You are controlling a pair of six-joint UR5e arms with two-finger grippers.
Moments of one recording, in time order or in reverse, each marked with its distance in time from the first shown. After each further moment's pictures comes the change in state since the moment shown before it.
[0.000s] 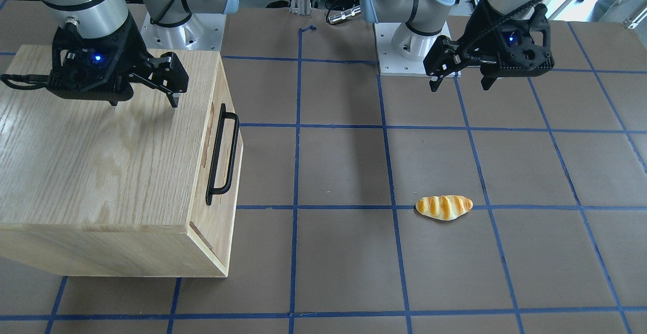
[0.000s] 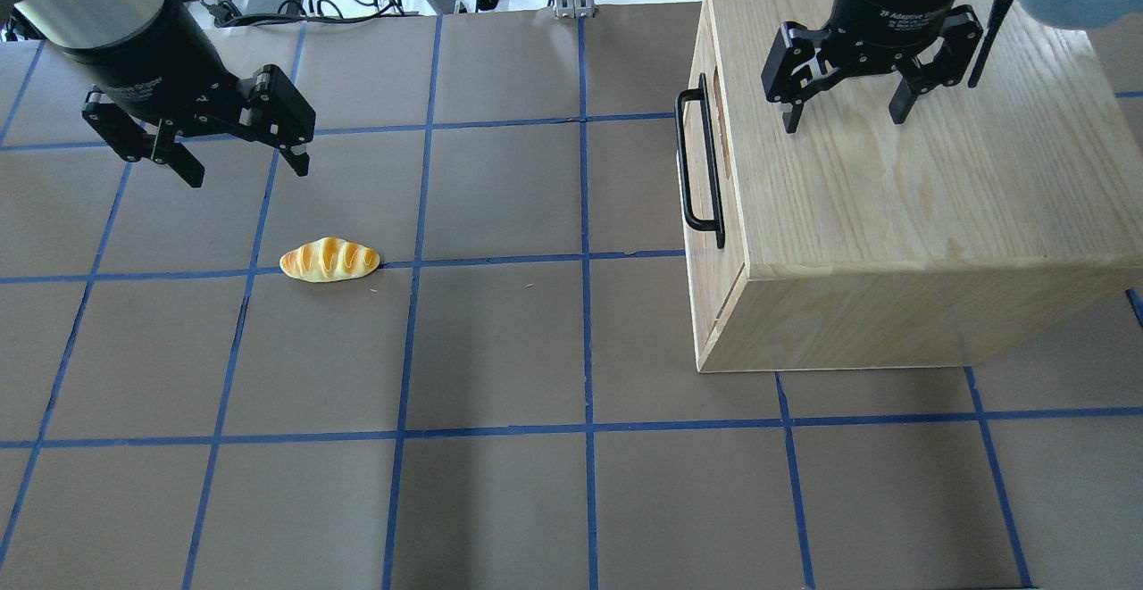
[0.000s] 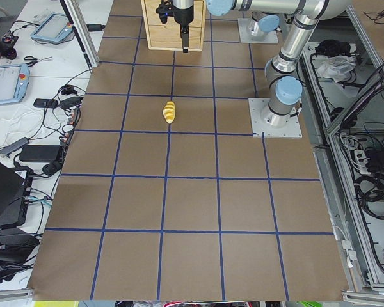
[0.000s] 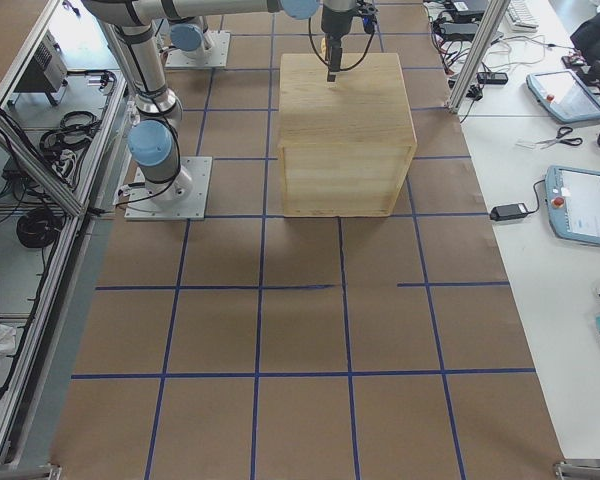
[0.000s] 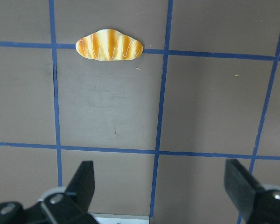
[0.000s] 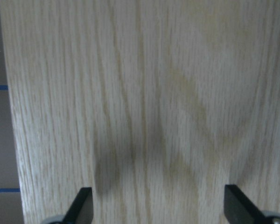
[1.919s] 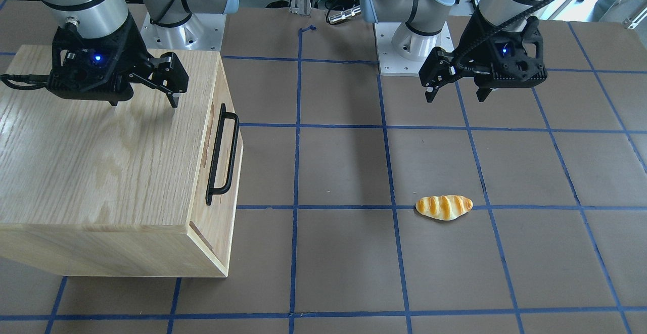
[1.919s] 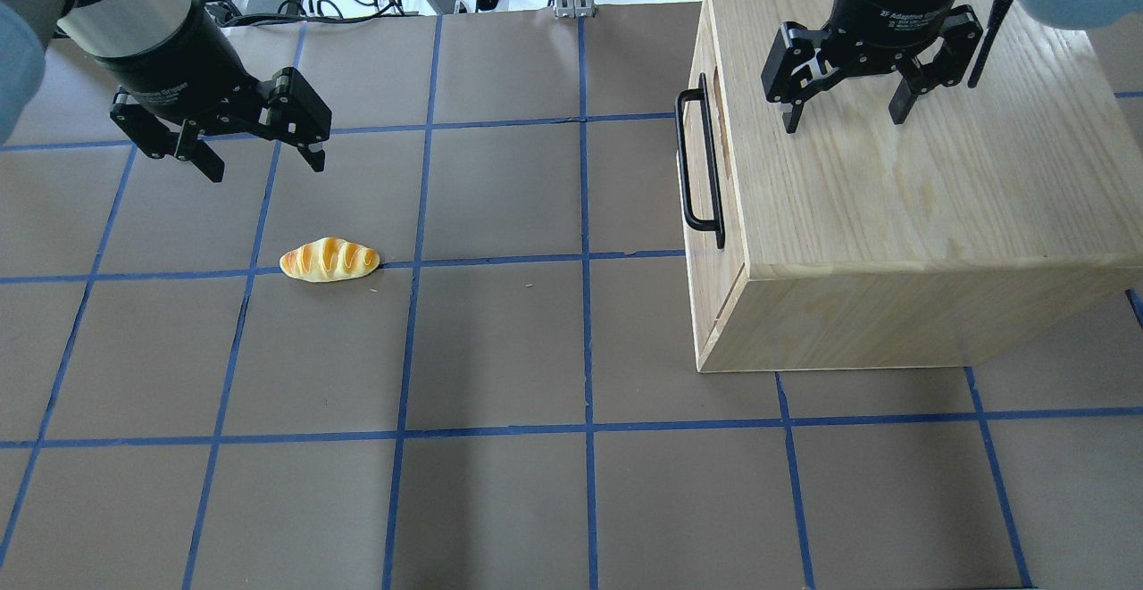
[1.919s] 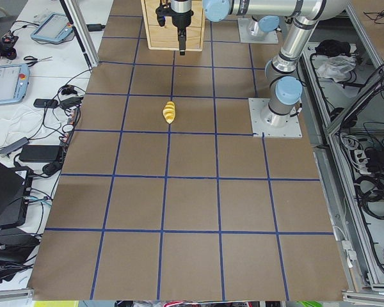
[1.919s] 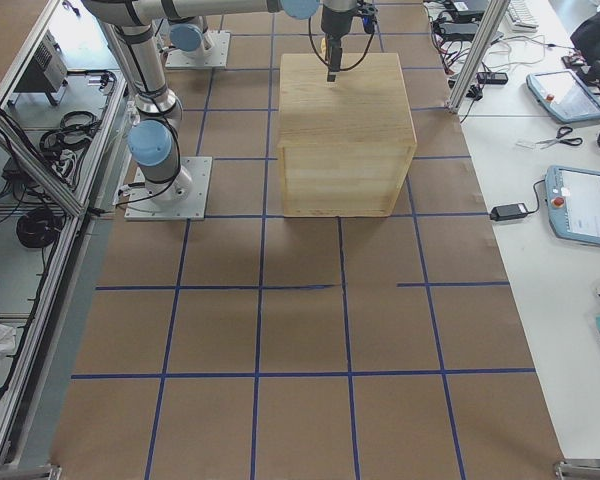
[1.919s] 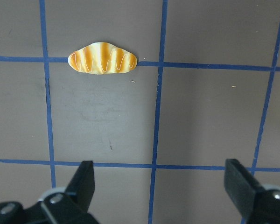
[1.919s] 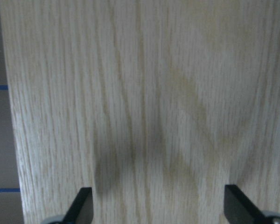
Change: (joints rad) left arm -0.006 -0.007 -0.032 0.077 -0.007 0.004; right arm 0.000 0.000 0.000 0.000 0.000 0.000
